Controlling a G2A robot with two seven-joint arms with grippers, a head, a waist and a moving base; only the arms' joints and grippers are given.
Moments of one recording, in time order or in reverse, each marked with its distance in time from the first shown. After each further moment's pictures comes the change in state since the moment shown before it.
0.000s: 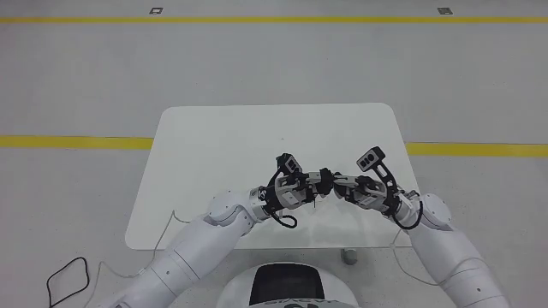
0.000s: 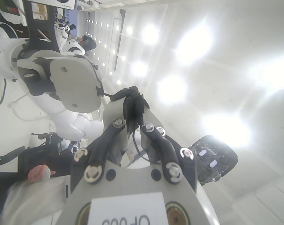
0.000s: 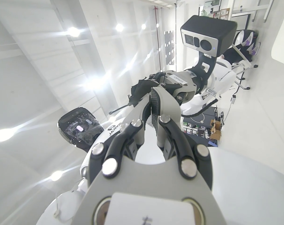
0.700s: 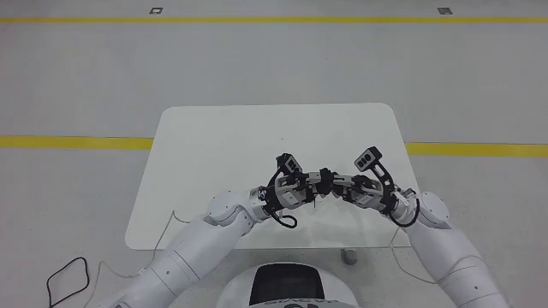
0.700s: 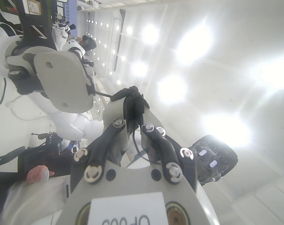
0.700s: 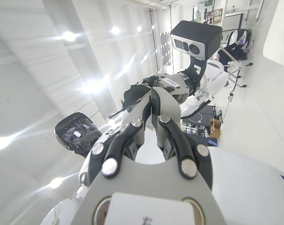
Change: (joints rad) left arm 0.000 0.000 0.000 0.000 0.000 0.000 0.000; right arm 0.016 -0.006 -0.008 0.016 -0.032 0.031 -0.019
